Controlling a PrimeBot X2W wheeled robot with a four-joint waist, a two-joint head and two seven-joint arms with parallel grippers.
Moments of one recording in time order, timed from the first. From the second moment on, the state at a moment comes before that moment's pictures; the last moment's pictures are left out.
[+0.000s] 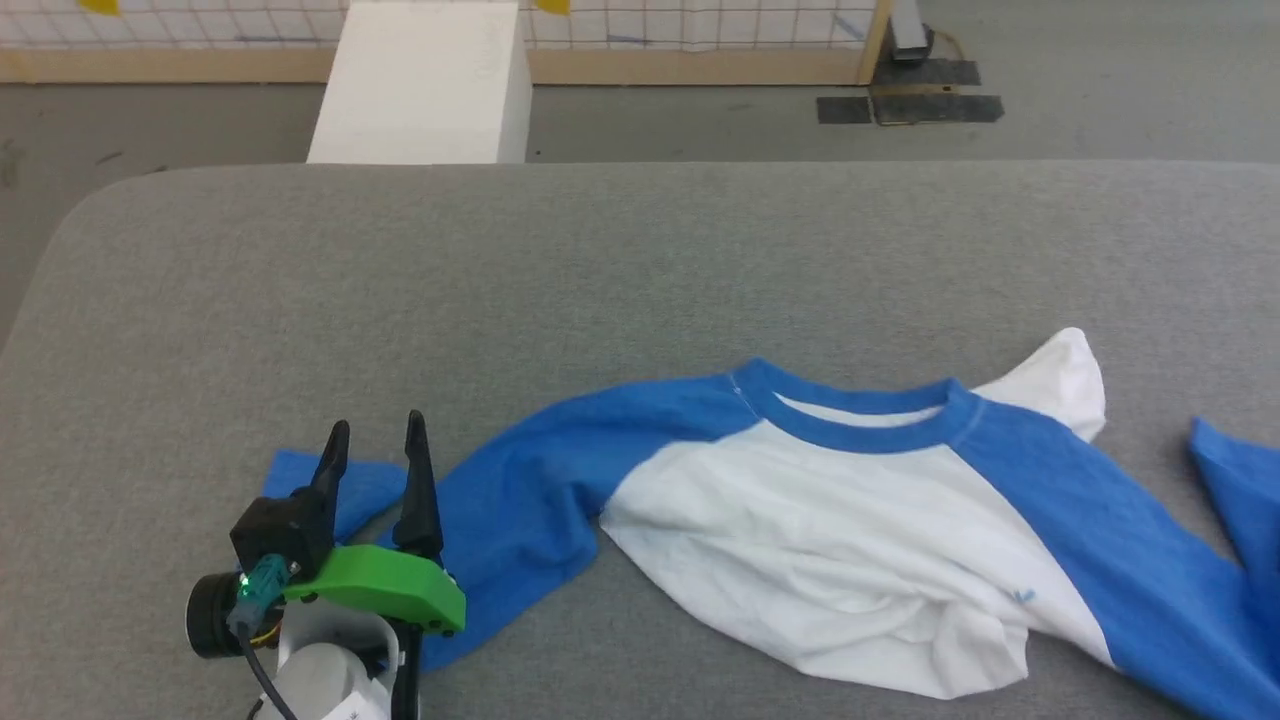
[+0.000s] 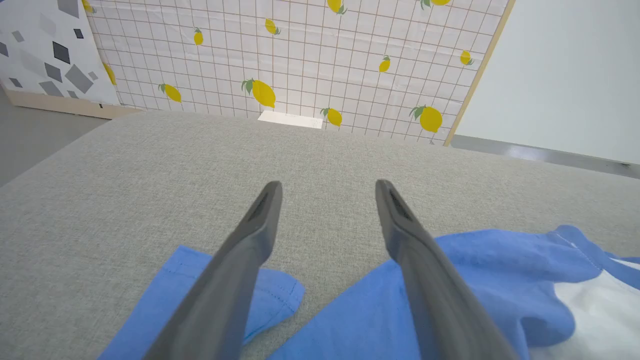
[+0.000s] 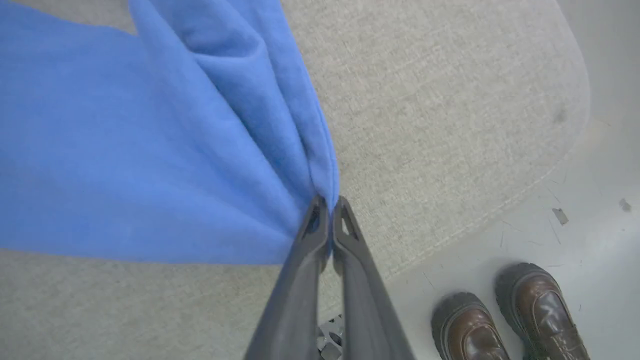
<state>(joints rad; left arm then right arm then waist) -0.14 0.11 -0.11 0.23 -0.29 0.06 -0.26 0.20 -0.05 -0.69 -0.11 0.20 0.13 0.75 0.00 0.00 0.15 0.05</state>
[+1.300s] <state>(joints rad) -0.22 0.12 -0.17 0.26 -0.26 -0.01 -0.24 -0.15 -0.37 -0.07 0.15 0.30 0.13 0.68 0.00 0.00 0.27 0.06</state>
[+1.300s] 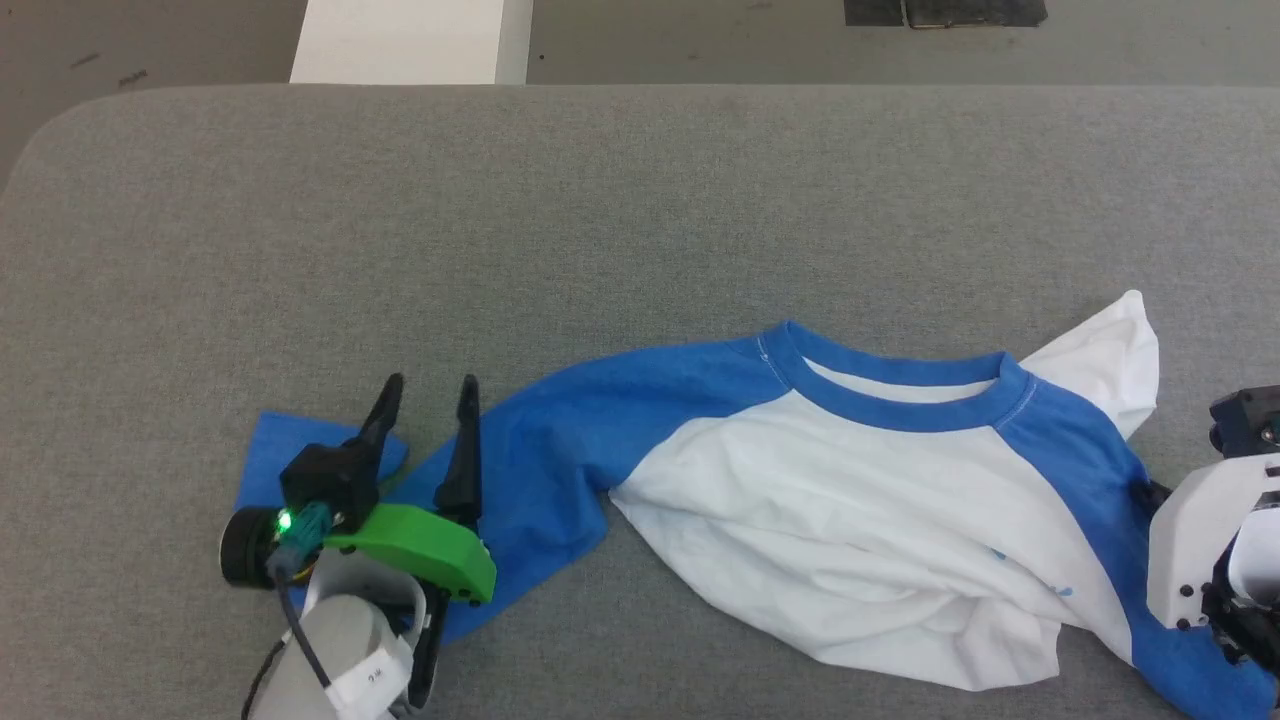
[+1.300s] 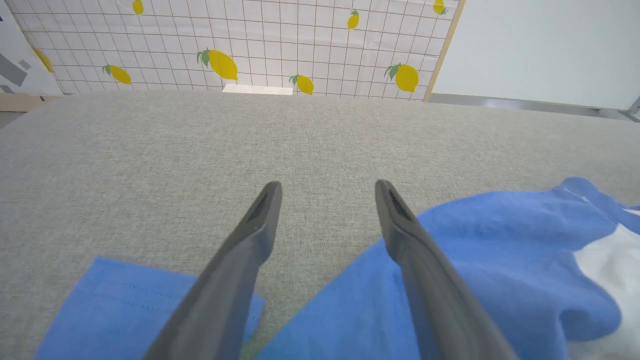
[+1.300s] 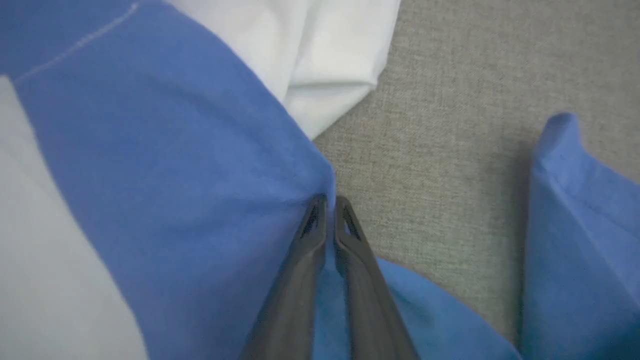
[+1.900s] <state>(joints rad) -0.51 0.27 -0.51 0.32 -0.22 -0.12 0.40 -0.14 -0.32 -0.05 0.08 0.30 0.13 0.59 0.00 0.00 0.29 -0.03</state>
